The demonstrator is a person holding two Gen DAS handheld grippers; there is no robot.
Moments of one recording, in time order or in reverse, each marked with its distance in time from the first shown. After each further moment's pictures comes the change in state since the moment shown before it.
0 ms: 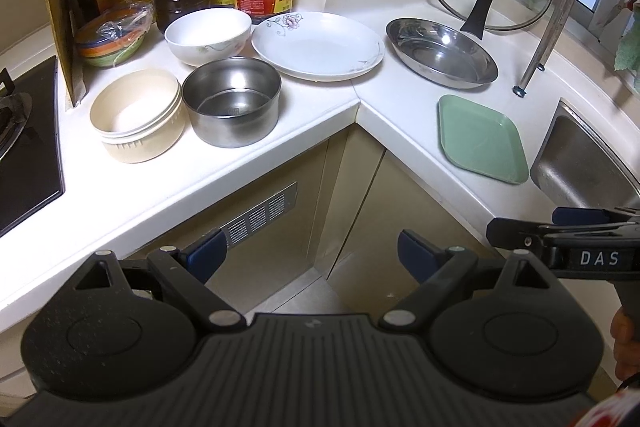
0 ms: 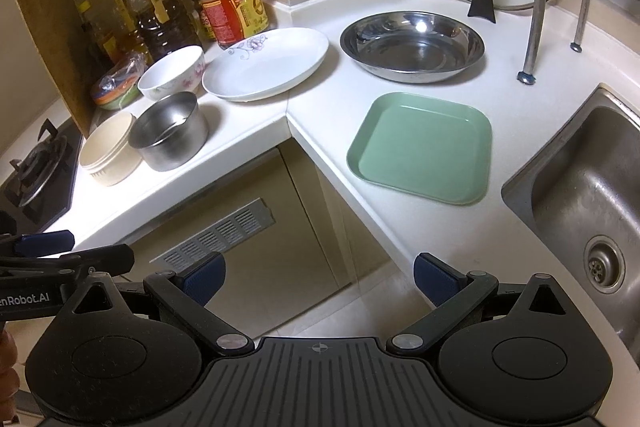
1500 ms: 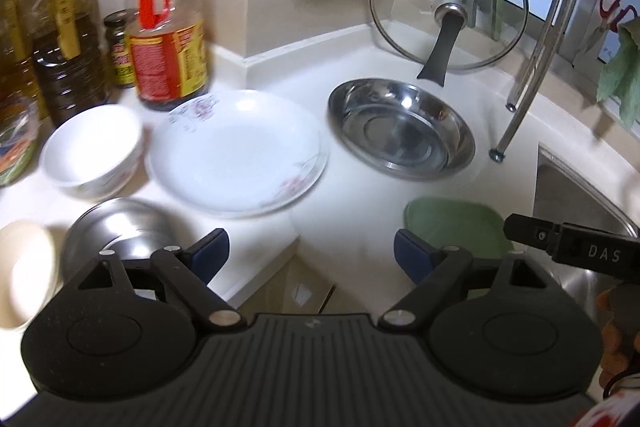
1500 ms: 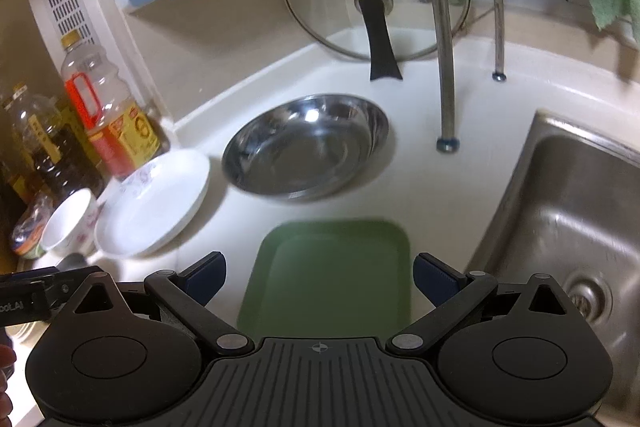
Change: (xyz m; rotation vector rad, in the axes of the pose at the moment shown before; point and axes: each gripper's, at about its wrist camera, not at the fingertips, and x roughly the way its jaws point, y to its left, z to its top) left arm 0.104 -0.041 0.123 0.106 -0.116 -0.159; right arm 0.041 -0.085 0.079 0.219 -0.255 -0.146
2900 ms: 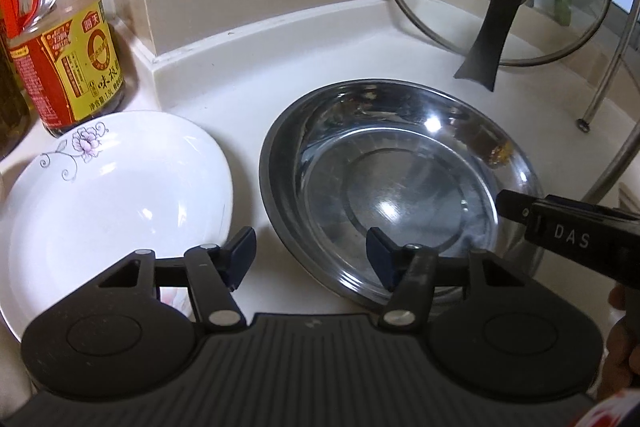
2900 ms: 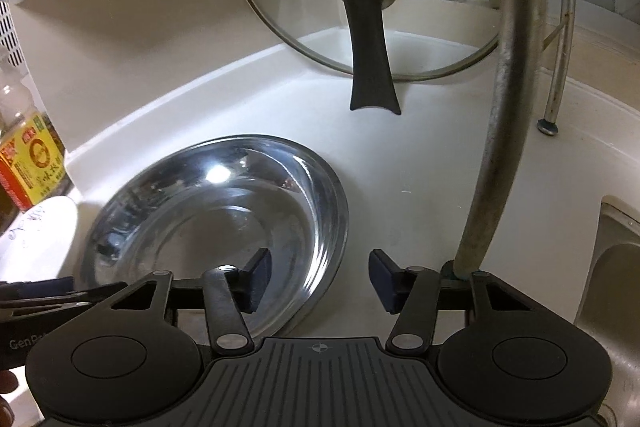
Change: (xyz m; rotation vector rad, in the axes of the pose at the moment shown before) left arm 0.185 -0.073 0.061 -0.028 0.040 0.147; right arm 0.180 -0.065 0.079 -0.114 0.013 -0.023
